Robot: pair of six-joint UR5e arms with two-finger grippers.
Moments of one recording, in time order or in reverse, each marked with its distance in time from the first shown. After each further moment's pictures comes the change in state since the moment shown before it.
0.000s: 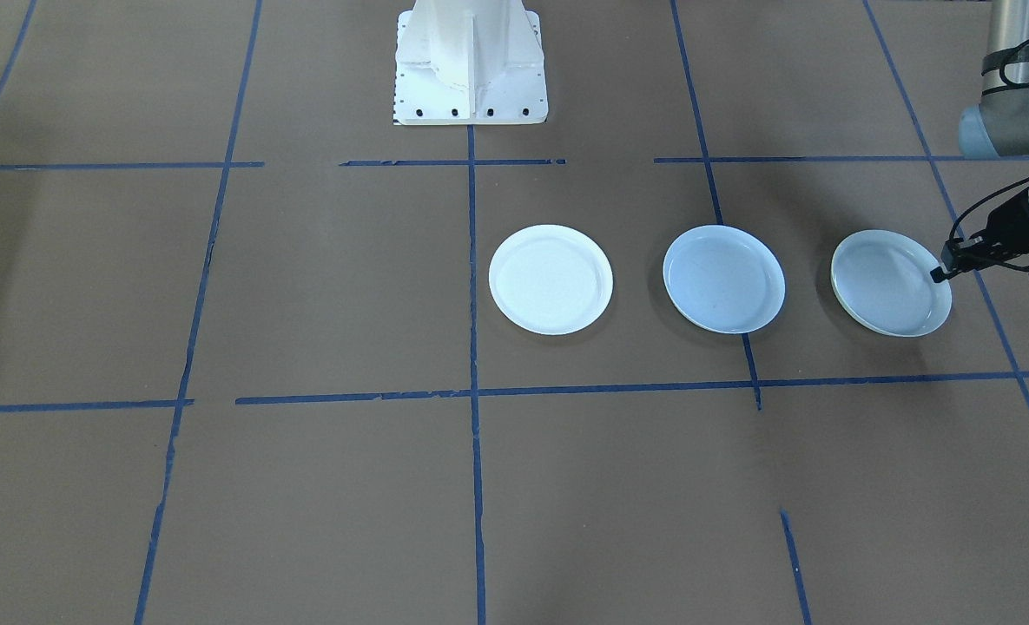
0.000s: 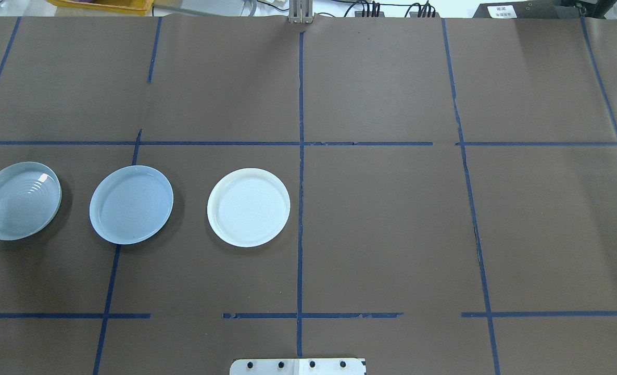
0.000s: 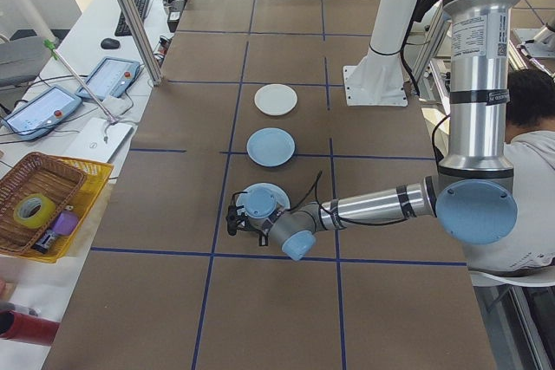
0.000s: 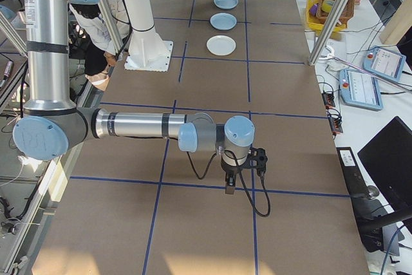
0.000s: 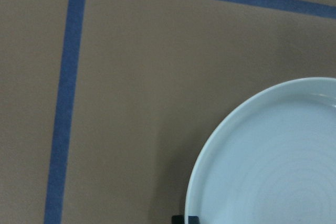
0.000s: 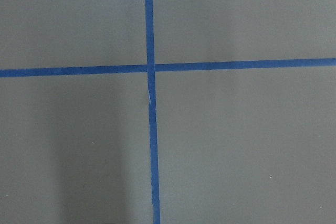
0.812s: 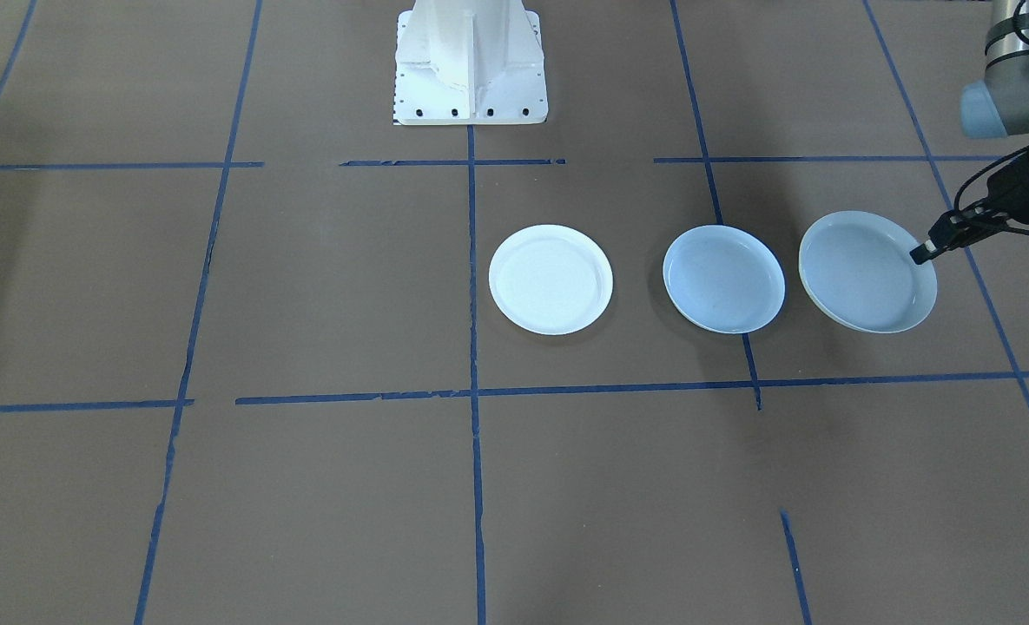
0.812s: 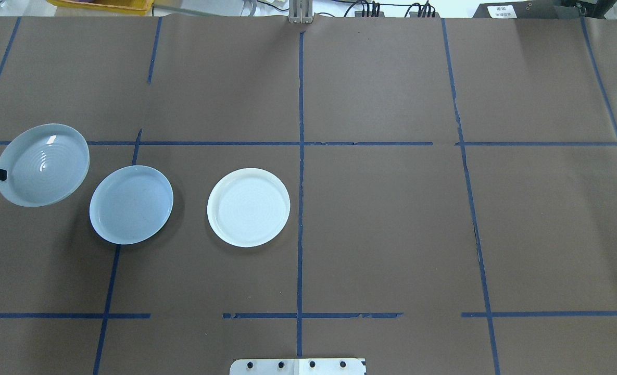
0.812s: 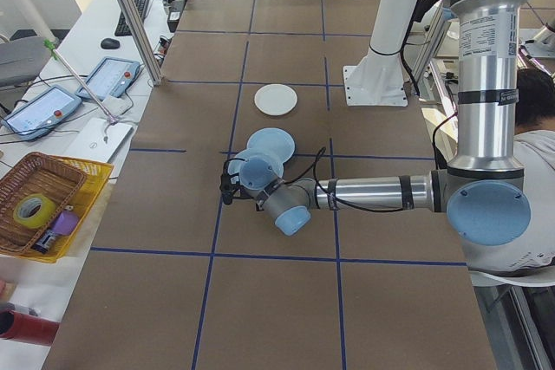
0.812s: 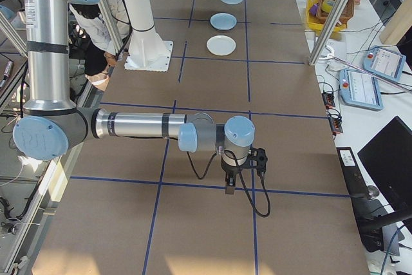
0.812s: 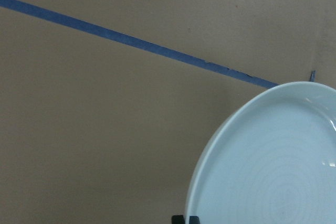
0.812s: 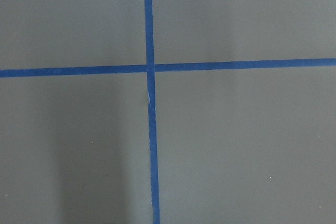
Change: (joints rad) left arm 0.004 0.000 -0.283 0.030 -0.005 -0.386; right arm 0.000 0.000 0.000 -0.001 -0.001 0.000
